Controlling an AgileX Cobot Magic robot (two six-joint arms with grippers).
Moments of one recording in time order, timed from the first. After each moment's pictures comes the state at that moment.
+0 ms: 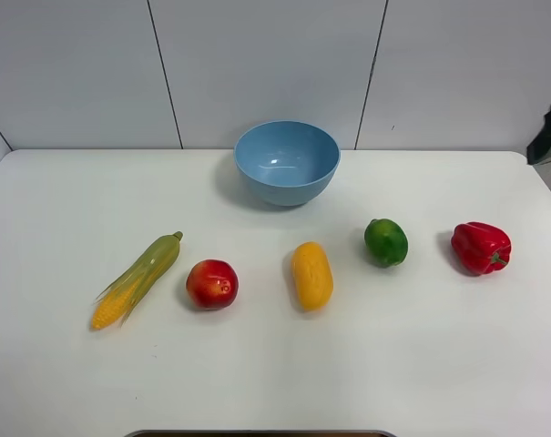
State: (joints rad) left arm -0.01 0.00 -0.44 0.12 1.10 -0.19; right arm 0.02 1.15 -1.08 -0.04 0.99 0.08
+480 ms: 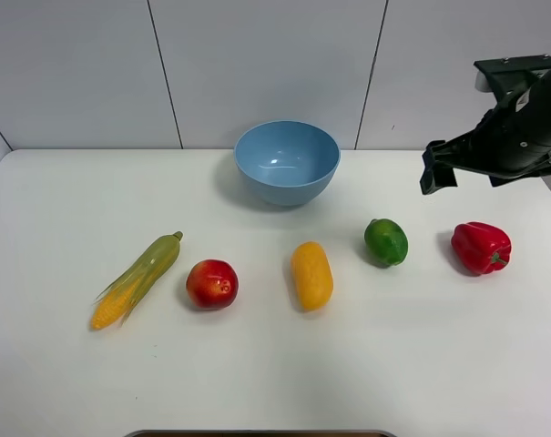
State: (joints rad) left arm -0.01 0.00 -0.44 0.12 1.10 -0.19; right arm 0.19 1.46 -1.08 -0.01 0.85 0.09
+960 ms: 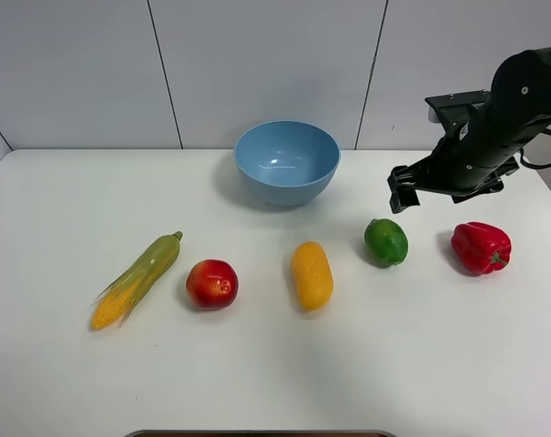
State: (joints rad) left arm -0.01 0.00 -0.44 0.12 1.10 -0.19; right arm 0.22 1.65 -1.08 -0.01 0.72 0.08
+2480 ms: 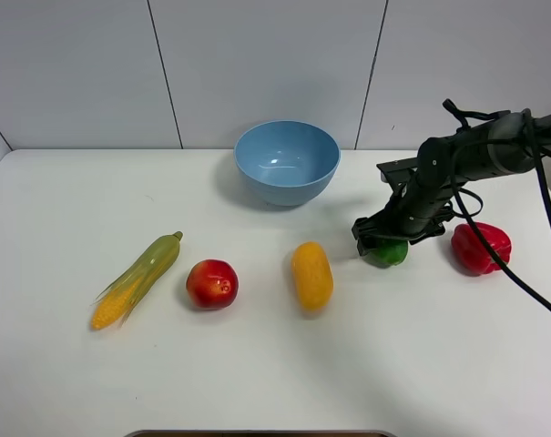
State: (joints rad) left arm -0.01 0.00 -0.44 0.12 1.10 -0.19; right arm 0.24 2.00 -1.08 0.03 0.48 0.03
